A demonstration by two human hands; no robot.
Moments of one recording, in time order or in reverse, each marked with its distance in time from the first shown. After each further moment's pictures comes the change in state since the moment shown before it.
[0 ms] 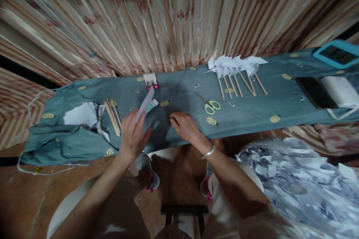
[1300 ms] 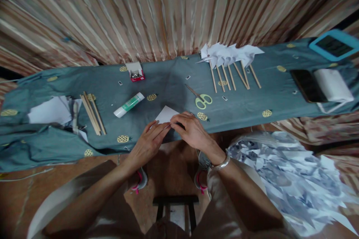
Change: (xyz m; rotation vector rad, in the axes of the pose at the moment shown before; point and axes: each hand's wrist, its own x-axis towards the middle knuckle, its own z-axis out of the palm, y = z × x) left_hand -0.003 0.058 0.045 -0.308 -0.325 0.203; right_hand -0.044 0.022 -0.043 0.188 -0.009 -0.065
